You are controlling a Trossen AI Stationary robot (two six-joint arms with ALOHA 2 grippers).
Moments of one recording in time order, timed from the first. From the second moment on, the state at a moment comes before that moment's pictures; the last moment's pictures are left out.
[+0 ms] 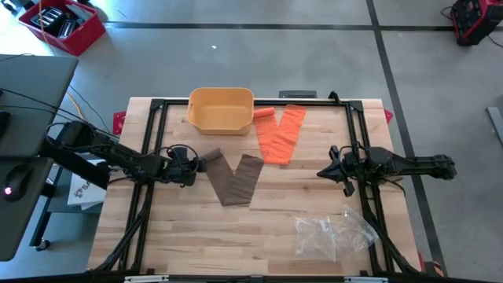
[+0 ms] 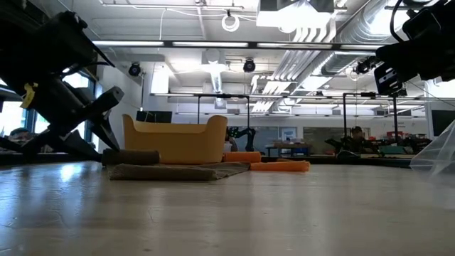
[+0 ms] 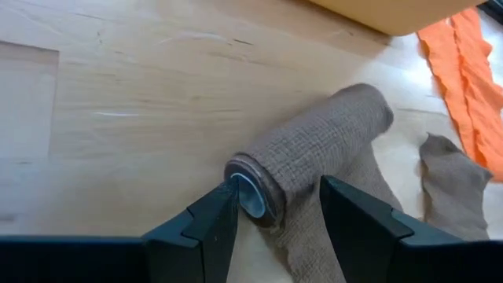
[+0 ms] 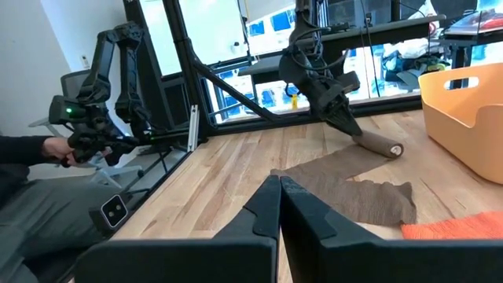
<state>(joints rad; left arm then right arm) -0.20 1.15 0.25 -0.15 -0.71 -1.65 0.03 0.05 0.01 0.03 -0.17 0.18</state>
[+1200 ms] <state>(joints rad) -0.22 1.11 0.26 -0.07 -0.86 -1.24 0.03 0.05 0.01 0.03 -0.17 0.18</state>
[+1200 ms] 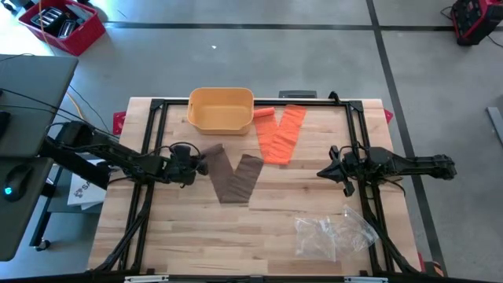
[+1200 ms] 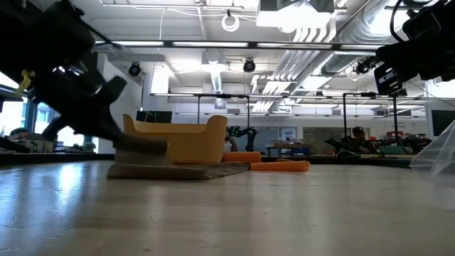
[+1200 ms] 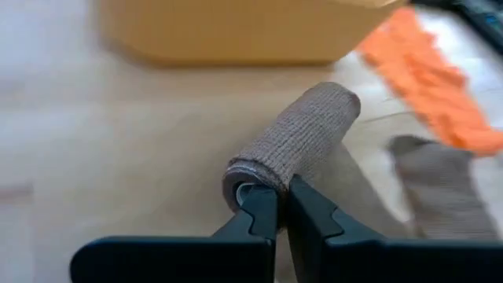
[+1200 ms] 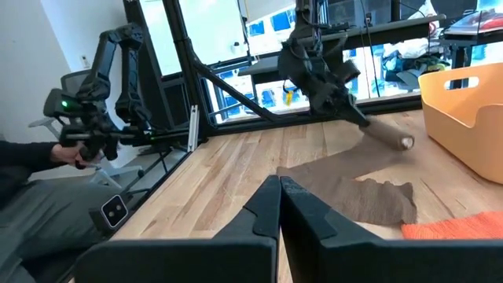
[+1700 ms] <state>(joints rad) -0.39 1.00 0.57 0.01 -1.05 -0.52 0.03 0.05 0.01 0.03 -0.17 0.18</state>
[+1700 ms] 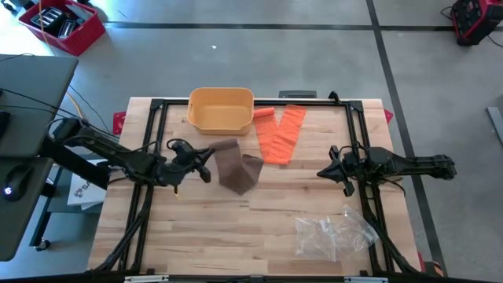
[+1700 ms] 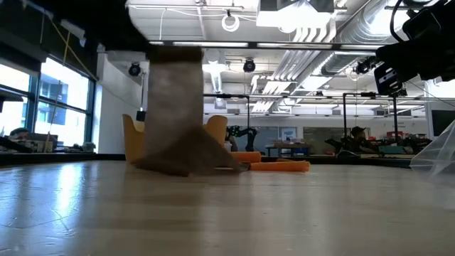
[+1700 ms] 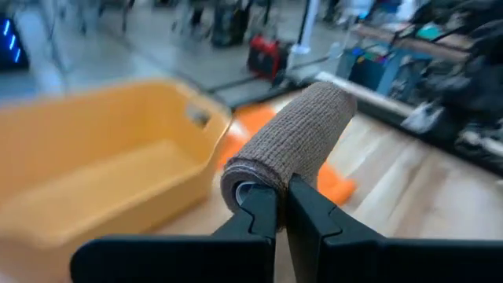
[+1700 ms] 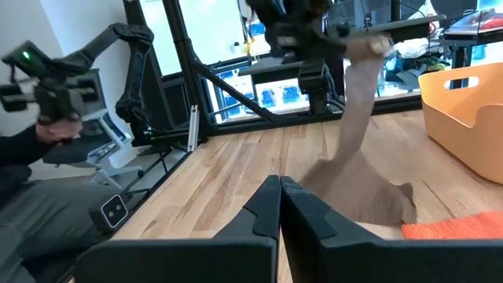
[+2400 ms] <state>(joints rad) -0.64 1.20 1.05 0.44 -0.90 0.48 0.03 0.05 0.01 0.03 -0.17 0.18</state>
